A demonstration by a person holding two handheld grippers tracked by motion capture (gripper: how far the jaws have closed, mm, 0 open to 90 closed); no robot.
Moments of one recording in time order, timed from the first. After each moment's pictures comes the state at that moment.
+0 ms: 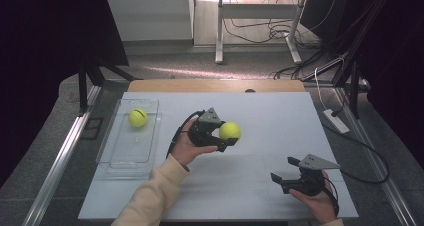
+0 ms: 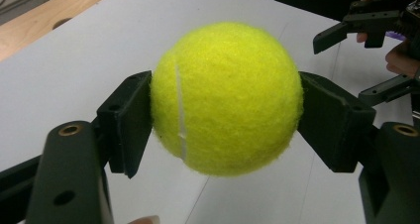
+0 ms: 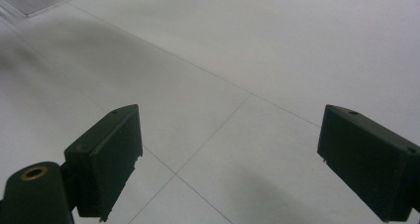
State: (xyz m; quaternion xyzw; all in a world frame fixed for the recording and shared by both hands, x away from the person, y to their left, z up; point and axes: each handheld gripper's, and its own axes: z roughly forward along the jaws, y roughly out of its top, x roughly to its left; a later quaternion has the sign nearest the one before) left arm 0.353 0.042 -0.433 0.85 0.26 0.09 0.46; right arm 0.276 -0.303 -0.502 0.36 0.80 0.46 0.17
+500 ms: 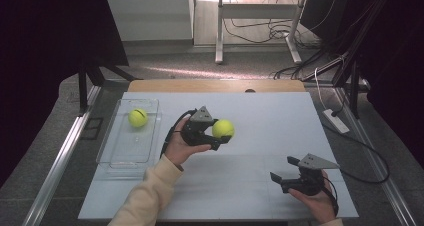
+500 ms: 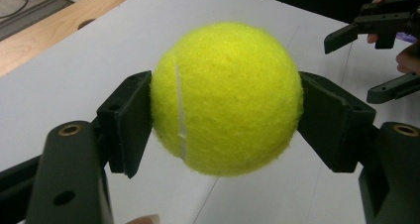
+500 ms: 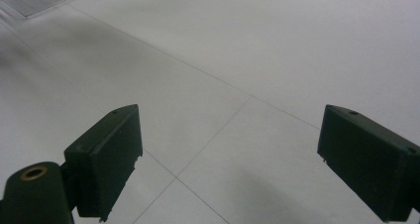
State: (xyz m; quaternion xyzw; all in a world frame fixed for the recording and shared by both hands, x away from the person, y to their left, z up) left arm 0.351 0.061 -0.430 0.84 0.27 0.10 0.47; right arm 0.277 -0.301 -0.501 0.36 0.80 0.46 0.17
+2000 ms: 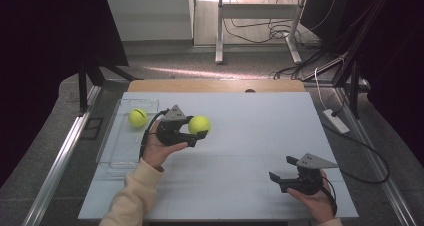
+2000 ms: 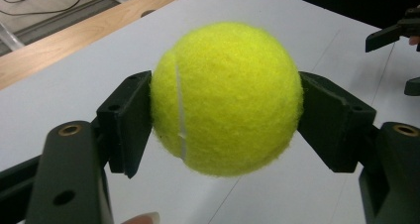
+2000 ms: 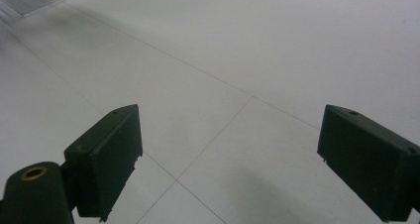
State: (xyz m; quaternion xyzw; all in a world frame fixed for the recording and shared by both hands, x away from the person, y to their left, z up) left arm 0.342 0.123 -0.433 0.81 0.33 0.14 0.47; right arm 0.277 -0.298 -0.501 0.36 0.80 0.45 0.17
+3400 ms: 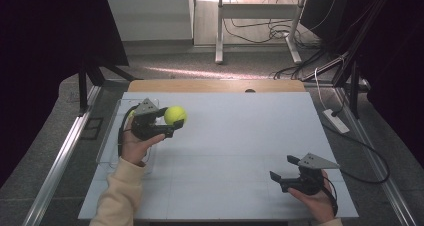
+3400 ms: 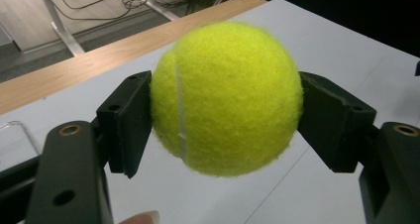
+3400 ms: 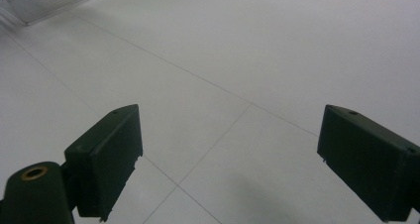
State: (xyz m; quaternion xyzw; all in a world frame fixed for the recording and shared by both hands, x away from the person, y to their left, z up) left arm 0.341 0.184 -0.424 0.76 0.39 0.18 0.48; right arm 0.276 -0.299 -0.498 0.36 0.79 0.46 0.17
